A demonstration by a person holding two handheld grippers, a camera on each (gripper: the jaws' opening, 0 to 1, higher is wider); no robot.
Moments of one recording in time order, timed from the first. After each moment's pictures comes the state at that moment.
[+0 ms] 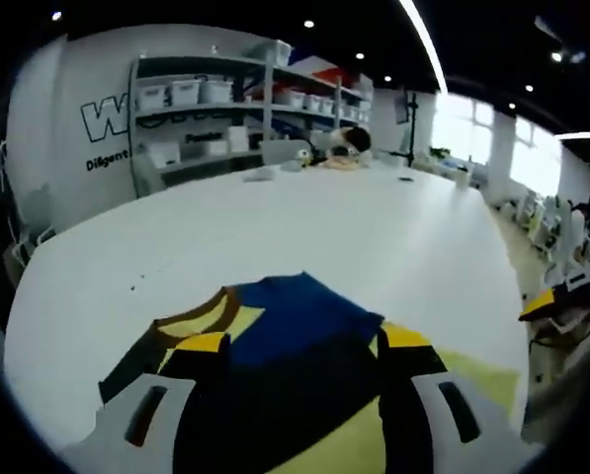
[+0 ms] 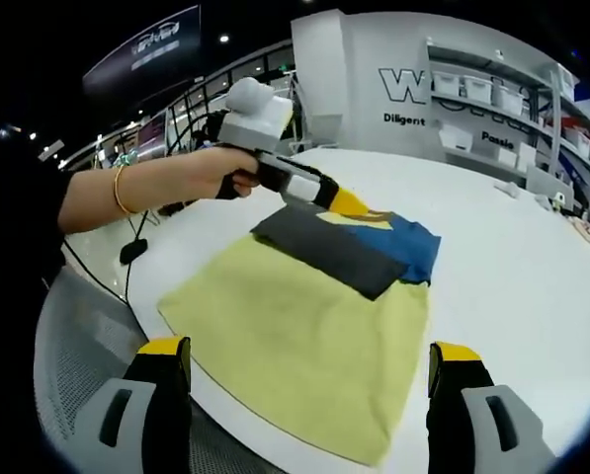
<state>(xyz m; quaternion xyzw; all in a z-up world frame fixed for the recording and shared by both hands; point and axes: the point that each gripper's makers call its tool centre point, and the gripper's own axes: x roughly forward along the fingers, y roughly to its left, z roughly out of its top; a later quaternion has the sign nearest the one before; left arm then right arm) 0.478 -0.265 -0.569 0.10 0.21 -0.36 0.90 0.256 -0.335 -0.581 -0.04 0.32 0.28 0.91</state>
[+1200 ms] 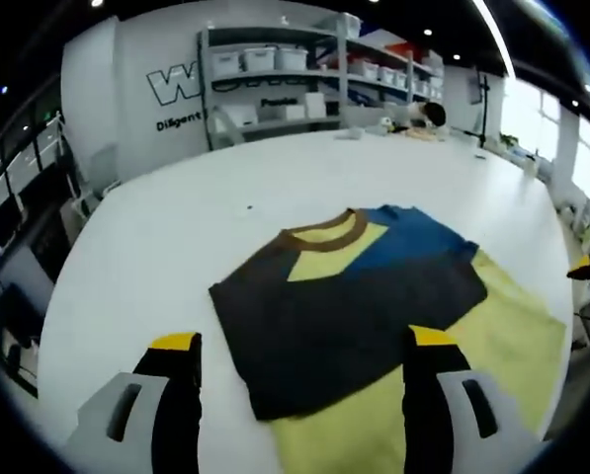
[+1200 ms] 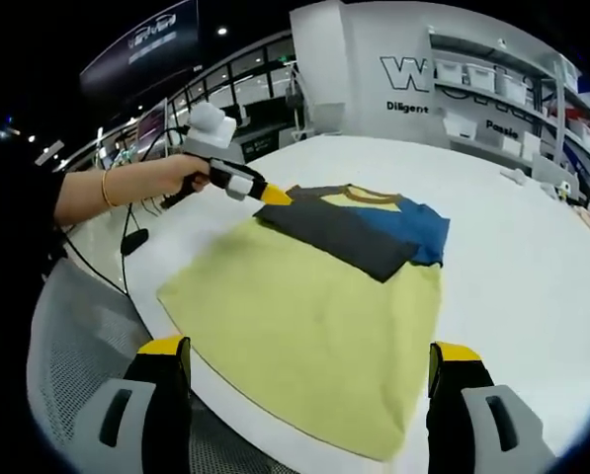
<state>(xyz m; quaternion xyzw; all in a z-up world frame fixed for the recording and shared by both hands) 0.476 -0.116 -0.625 0.09 0.31 -0.22 0.92 0.248 -0.332 -0.603 -0.04 0.34 0.28 0.90</state>
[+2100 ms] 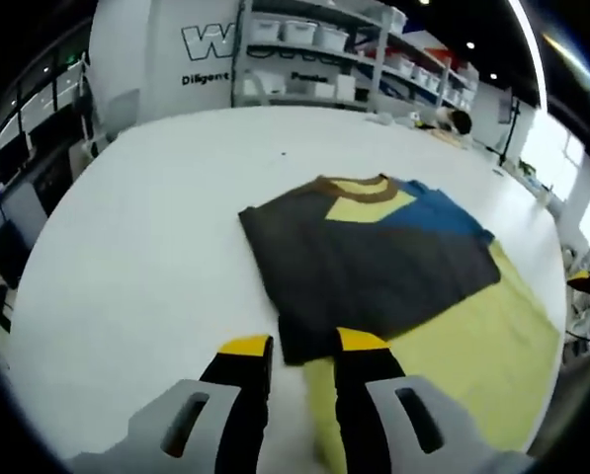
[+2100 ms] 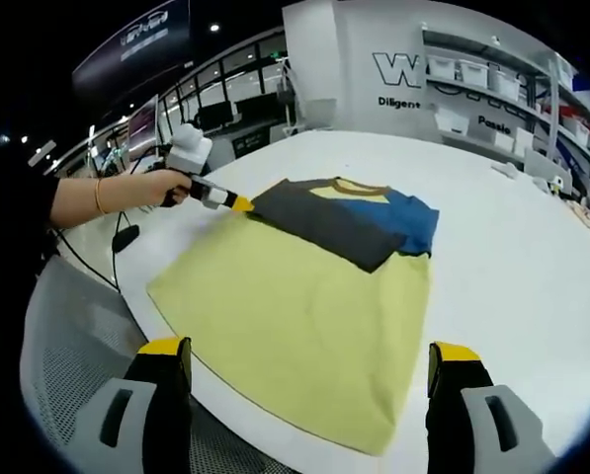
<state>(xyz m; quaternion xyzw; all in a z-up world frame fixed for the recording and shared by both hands) 0.458 -0.077 -0.671 0.02 0.37 -0.19 0.91 0.249 -0.343 -0.610 -0.04 0.35 0.26 0.90</state>
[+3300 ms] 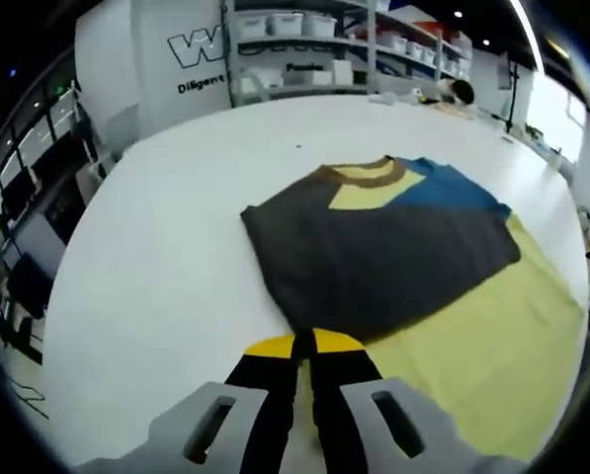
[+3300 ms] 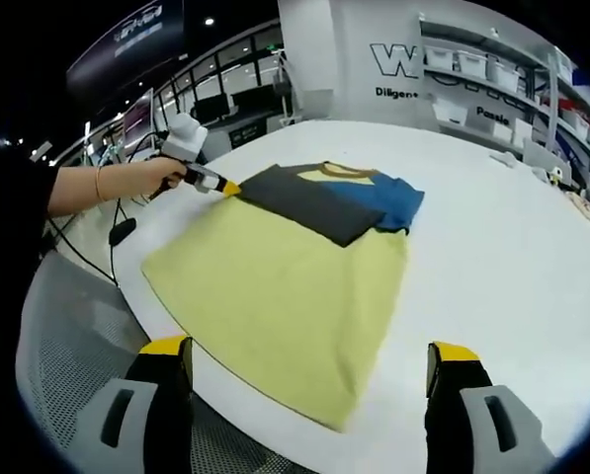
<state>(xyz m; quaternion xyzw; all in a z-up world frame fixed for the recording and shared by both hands) 0.468 -0.038 -0.668 0.10 0.38 -0.16 0.90 0.243 -0.348 -0.623 -0.04 0.37 0.25 0.89</state>
